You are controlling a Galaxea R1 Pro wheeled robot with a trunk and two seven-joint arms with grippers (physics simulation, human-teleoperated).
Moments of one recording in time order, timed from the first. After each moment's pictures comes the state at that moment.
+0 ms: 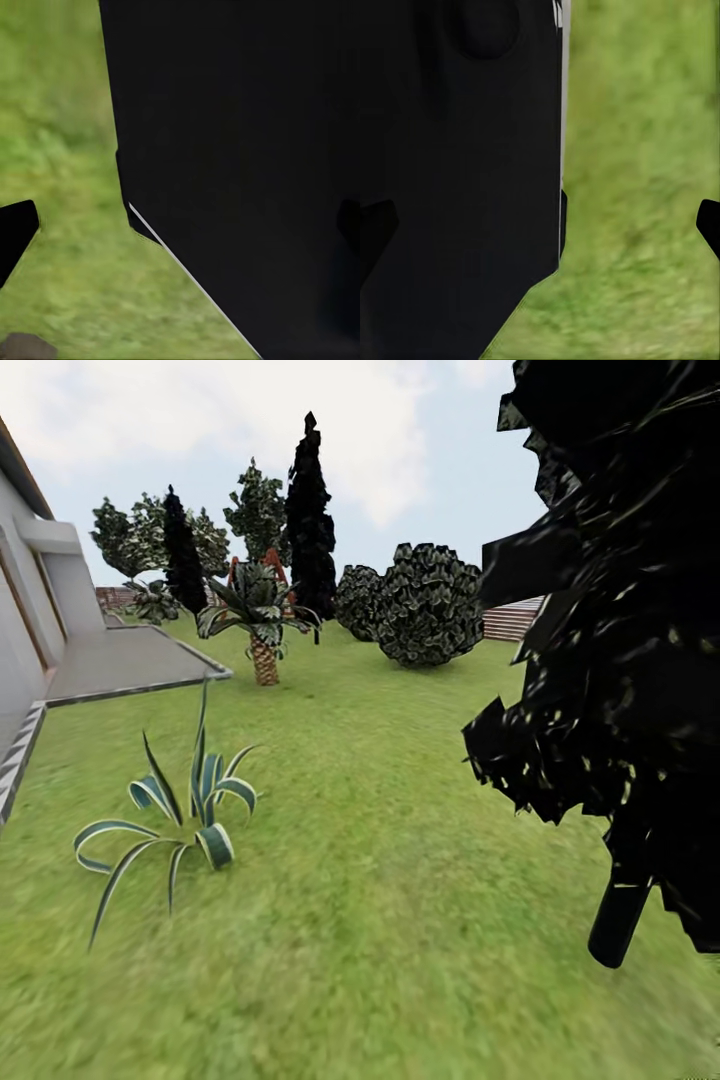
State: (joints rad) left arm 0.09 0.02 0.00 -0.04 -0.05 0.01 -0.01; right arm 0.02 -0.05 0.00 0.00 0.00 0.00 -0.01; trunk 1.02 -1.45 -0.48
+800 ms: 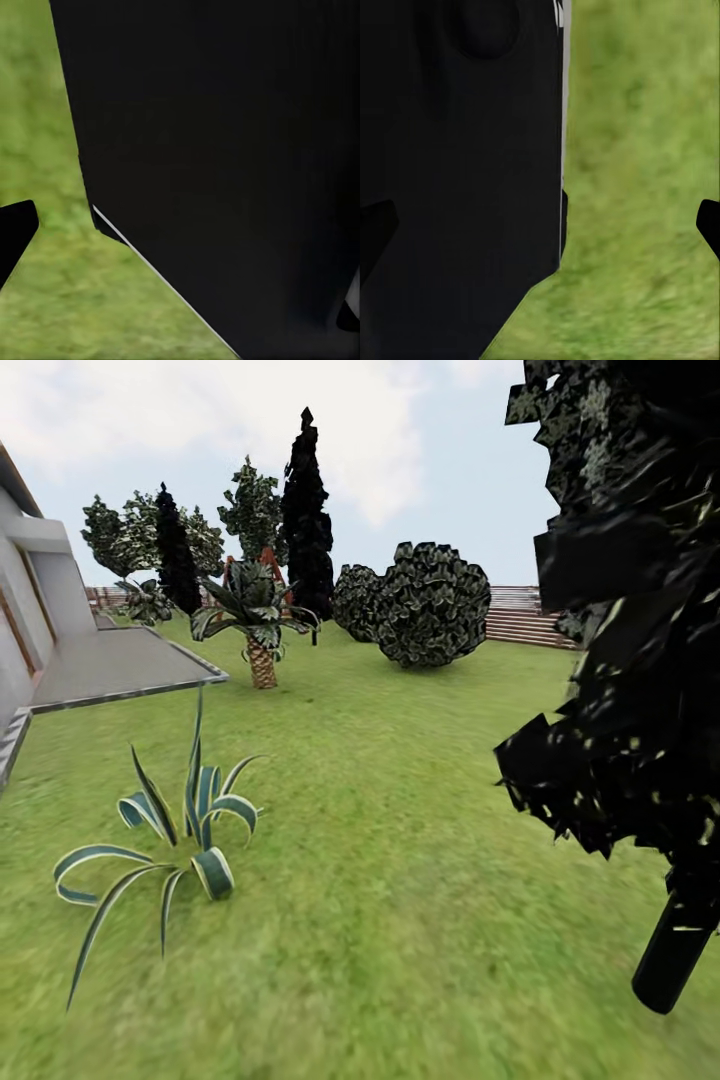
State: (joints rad) left arm 0.09 0.02 0.00 -0.04 -0.05 0.01 -0.09; right arm 0.02 -0.05 0.00 0.00 0.00 0.00 -0.01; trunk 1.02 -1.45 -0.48
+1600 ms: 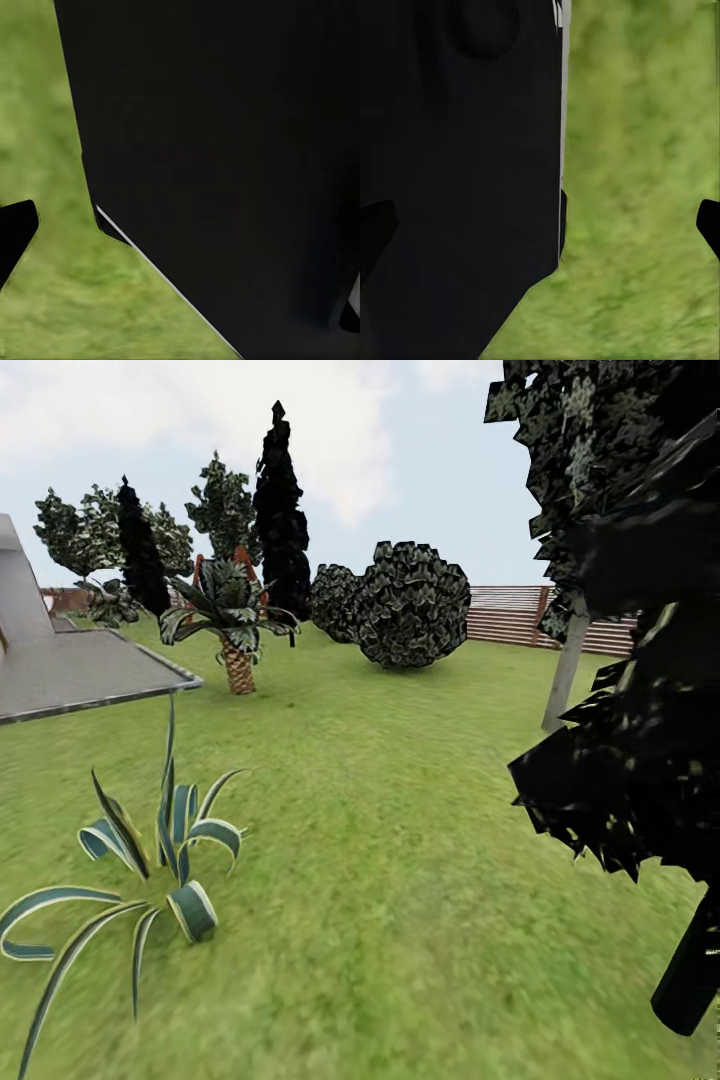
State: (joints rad) left arm 0.09 0.02 0.00 -0.04 -0.05 0.01 -0.09; right arm 0.02 -0.05 0.00 0.00 0.00 0.00 -0.01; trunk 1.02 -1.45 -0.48
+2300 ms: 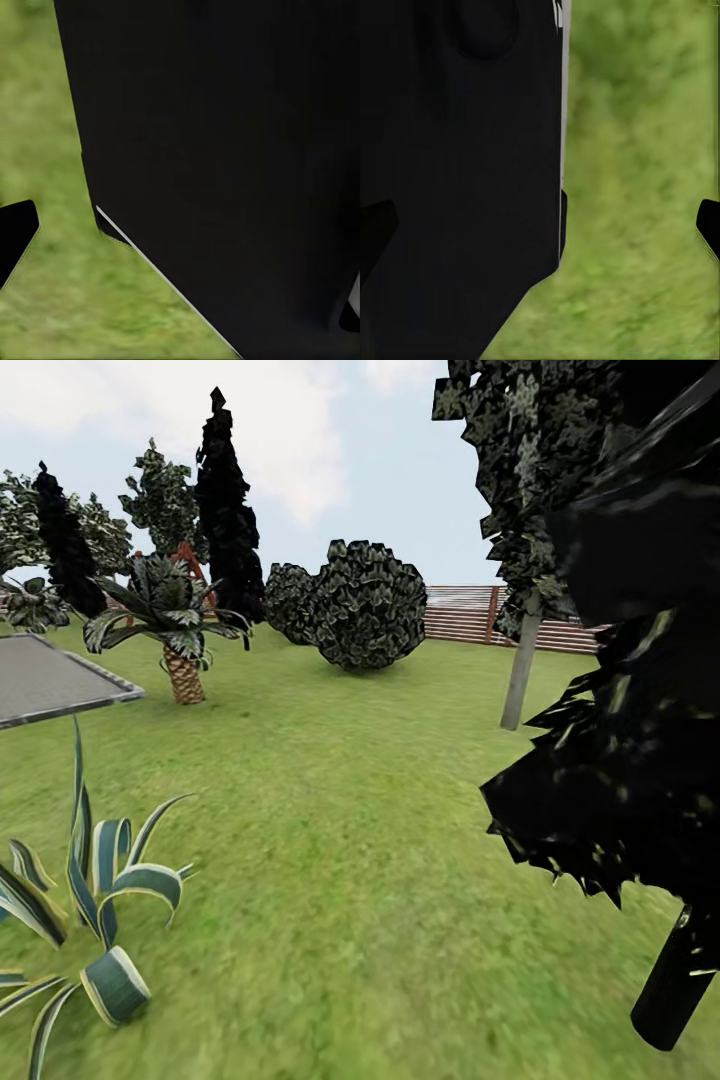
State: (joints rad) left arm 0.09 0.02 0.00 -0.04 -0.05 0.01 -0.10; right arm 0.02 -0.05 0.00 0.00 0.00 0.00 -0.01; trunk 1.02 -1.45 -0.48
